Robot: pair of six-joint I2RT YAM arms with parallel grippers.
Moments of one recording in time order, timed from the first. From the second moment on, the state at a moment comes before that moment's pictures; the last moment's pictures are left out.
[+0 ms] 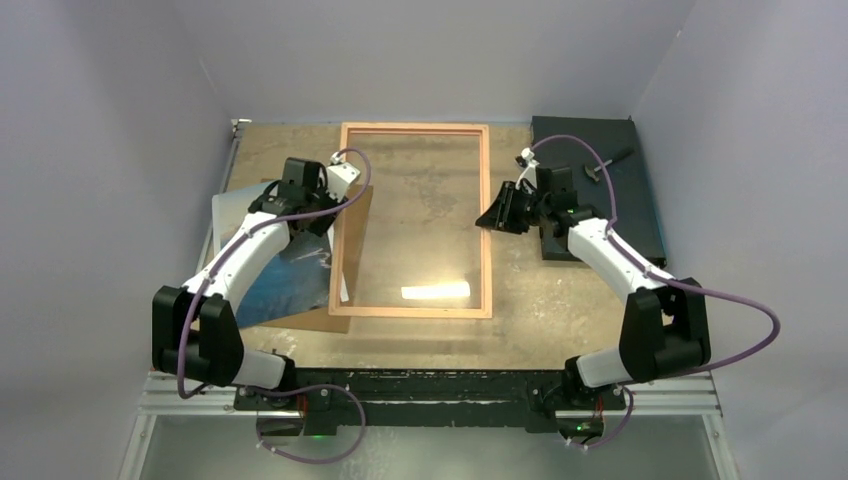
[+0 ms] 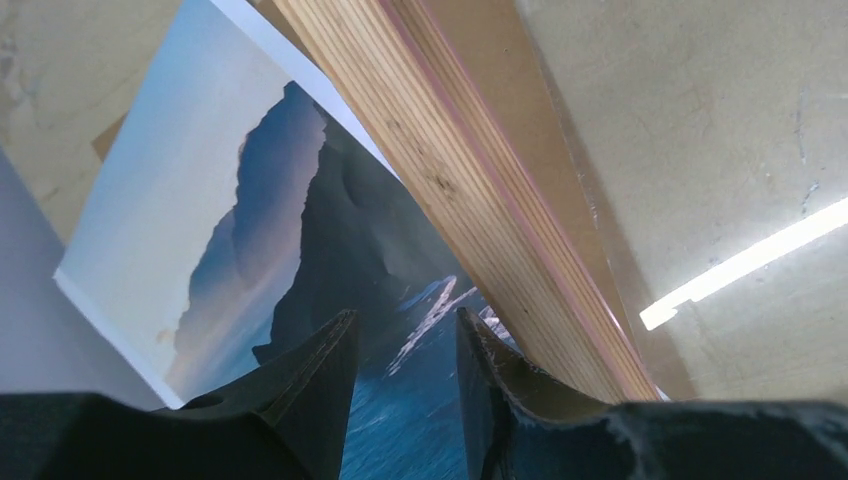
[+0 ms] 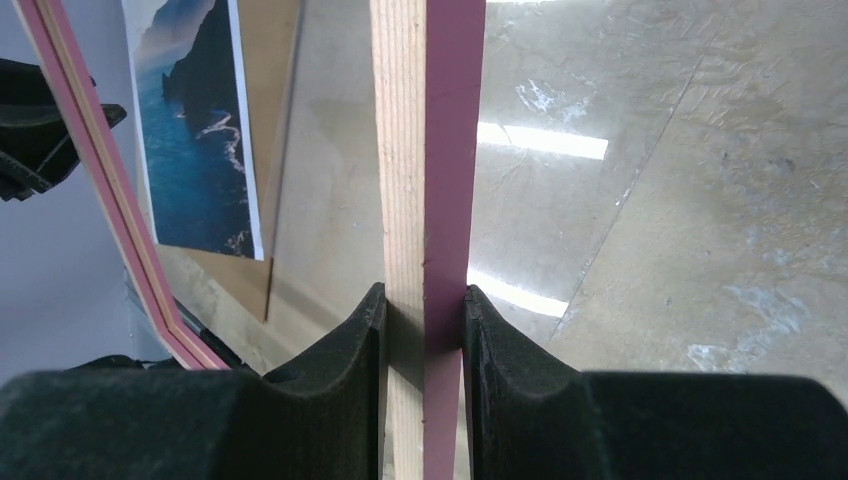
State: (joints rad) left arm -0.24 1.40 1.06 -0.52 -0.05 0.43; right arm 0.25 1.43 0.99 -0.29 -0.47 0.50
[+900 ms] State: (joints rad) left arm -0.09 1.50 1.07 -0.61 0.41 0.47; right arm 0.02 1.45 1.19 -0.46 -0.30 0.52
